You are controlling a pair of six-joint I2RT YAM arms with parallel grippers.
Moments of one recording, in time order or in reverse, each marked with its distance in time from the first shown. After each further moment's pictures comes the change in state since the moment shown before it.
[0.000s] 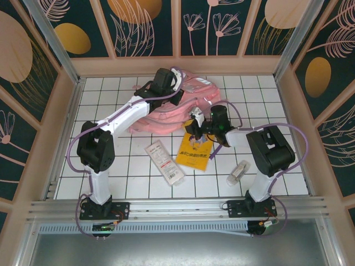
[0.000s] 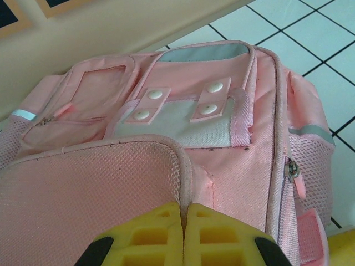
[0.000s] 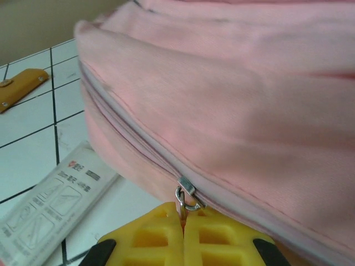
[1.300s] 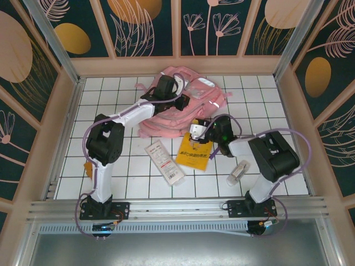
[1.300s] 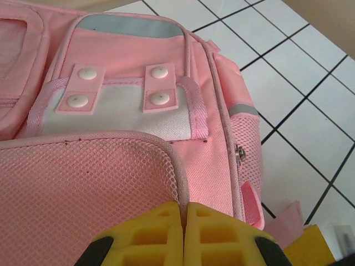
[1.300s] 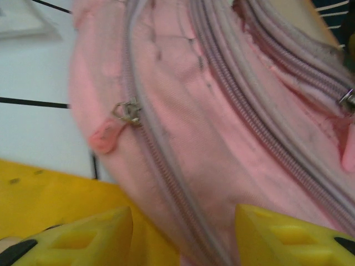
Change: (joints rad) left arm 0.035 0.140 -0.056 0.196 0.311 -0.112; right arm 0.018 -0.039 -0.190 0.215 0.354 -0.787
